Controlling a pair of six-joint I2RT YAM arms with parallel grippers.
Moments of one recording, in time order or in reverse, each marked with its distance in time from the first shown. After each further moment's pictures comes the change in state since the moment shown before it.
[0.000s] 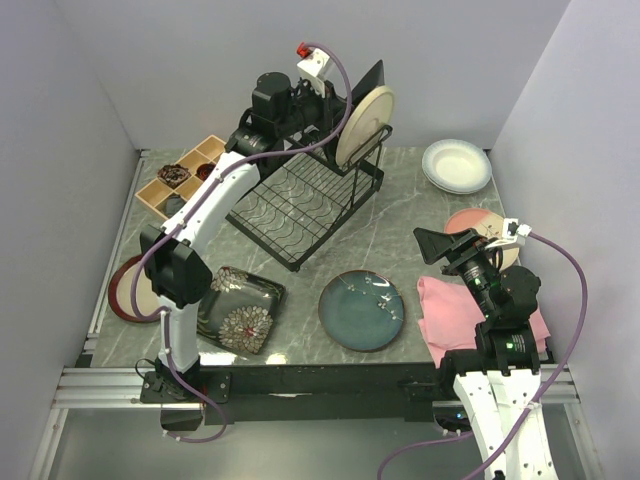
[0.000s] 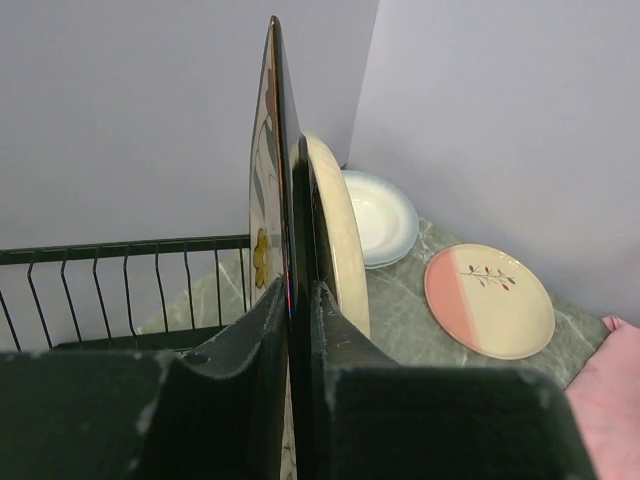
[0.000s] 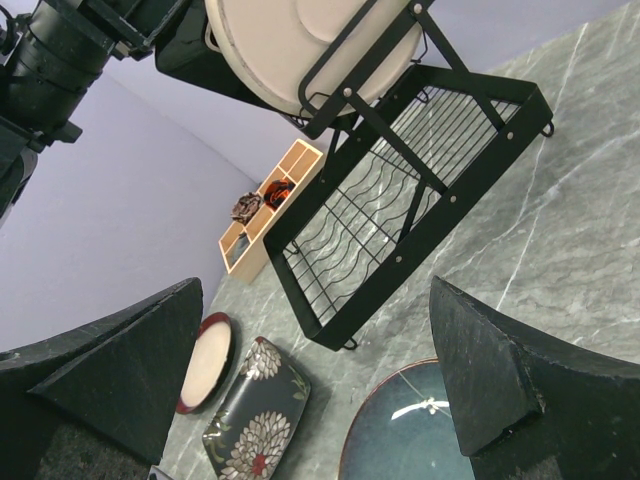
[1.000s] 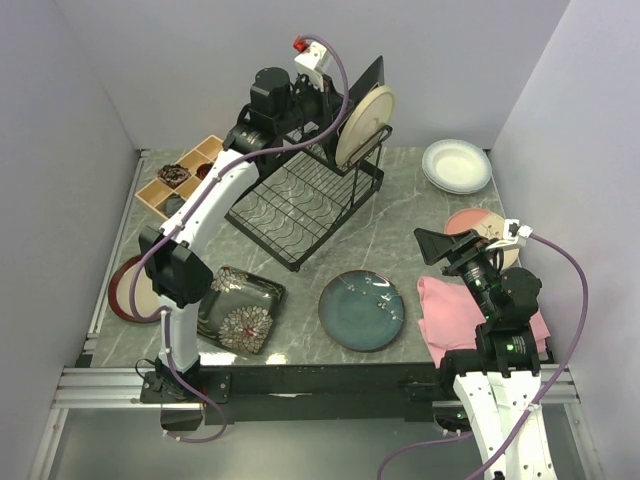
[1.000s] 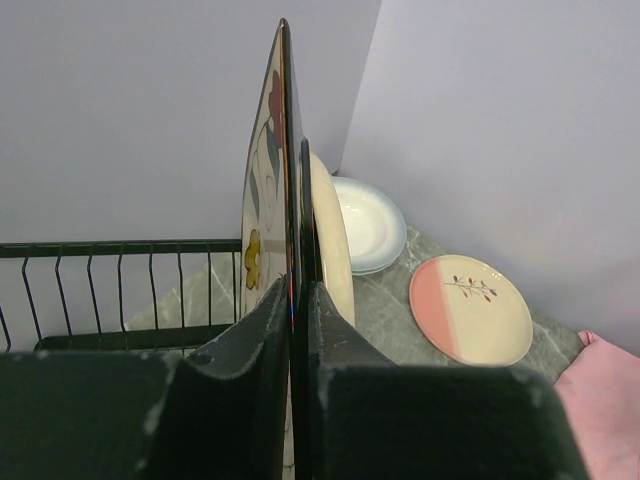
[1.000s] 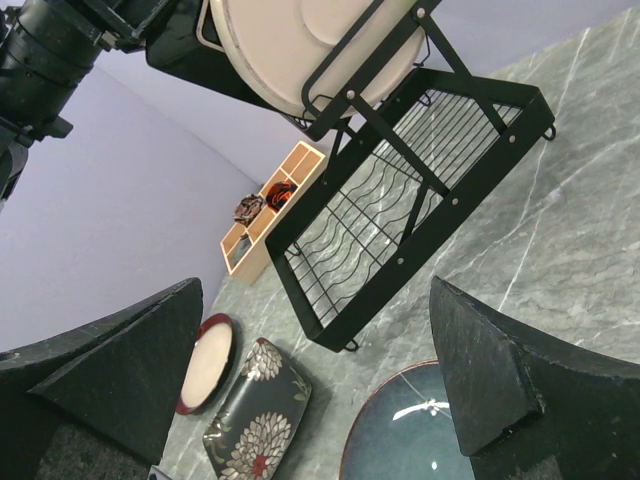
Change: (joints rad) left arm -0.002 0.002 0.058 -0.048 -0.021 -0.059; right arm 0.000 -0.010 0.000 0.000 0.000 0.000
